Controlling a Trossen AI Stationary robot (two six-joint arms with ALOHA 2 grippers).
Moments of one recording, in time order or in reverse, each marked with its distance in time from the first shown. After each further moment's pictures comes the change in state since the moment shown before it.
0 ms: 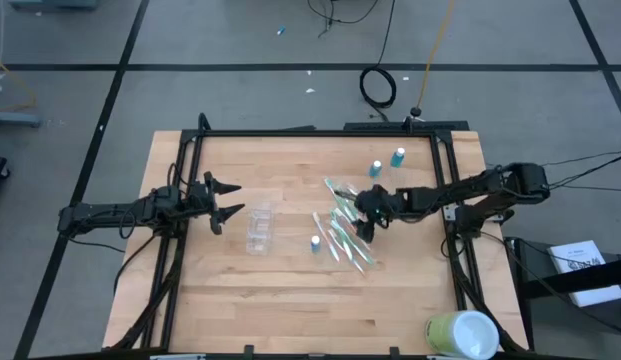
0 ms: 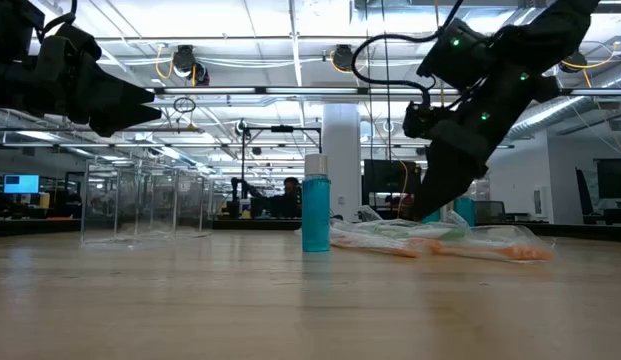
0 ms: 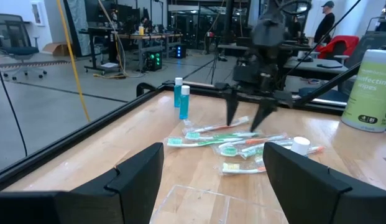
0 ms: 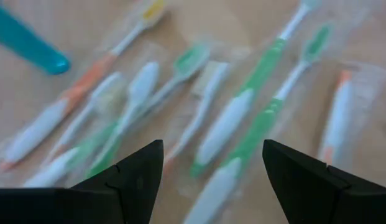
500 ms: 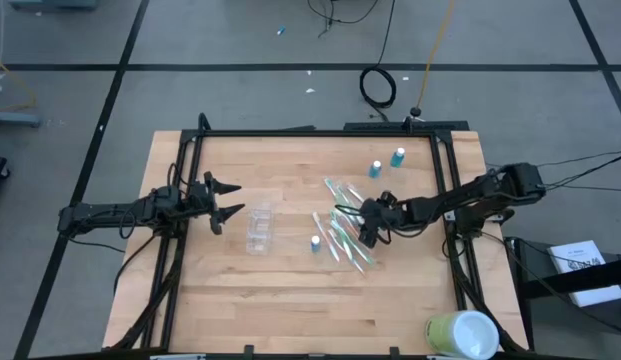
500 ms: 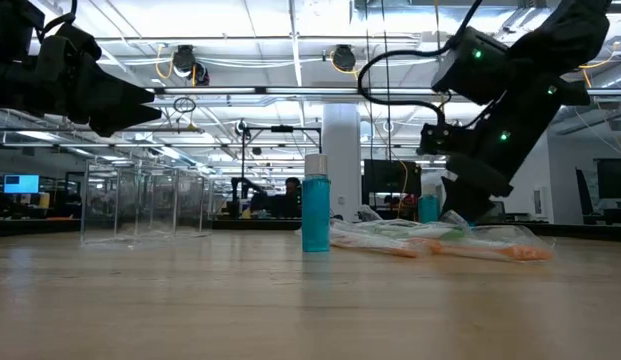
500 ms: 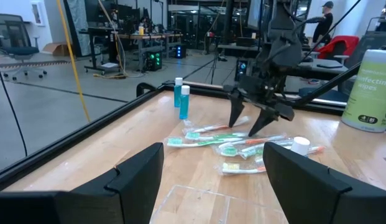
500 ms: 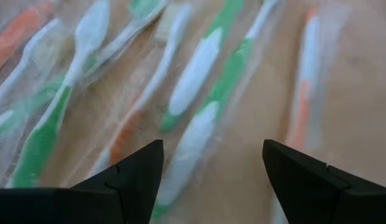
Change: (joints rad) left arm 0.000 0.000 0.000 0.000 0.000 0.000; right arm 0.112 0.052 -0.041 -0.056 0.194 0.177
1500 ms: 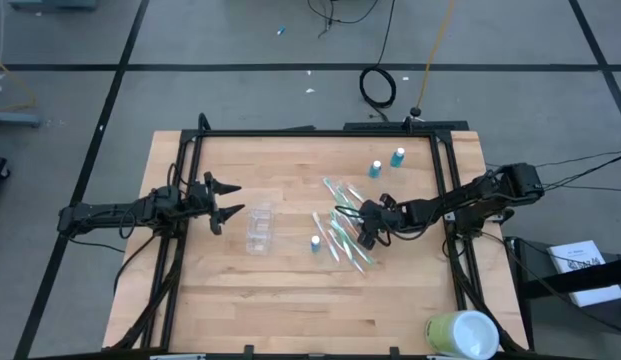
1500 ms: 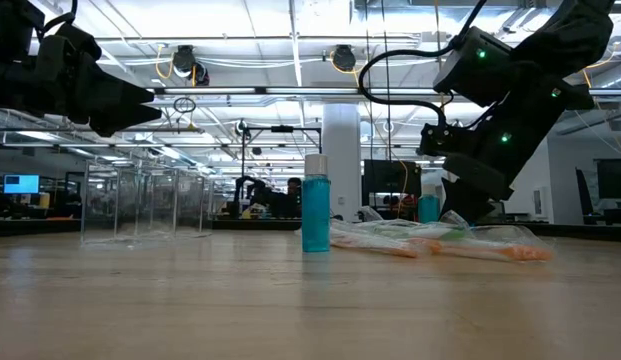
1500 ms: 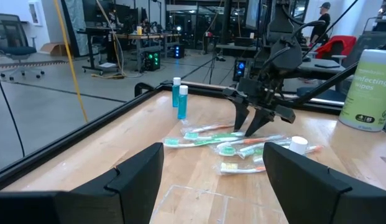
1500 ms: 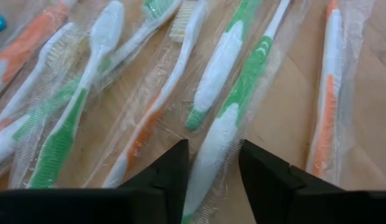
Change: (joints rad) left arm 0.000 0.000 0.000 0.000 0.008 0.000; right arm 0.010 0.028 -0.015 -0.004 0.006 0.036
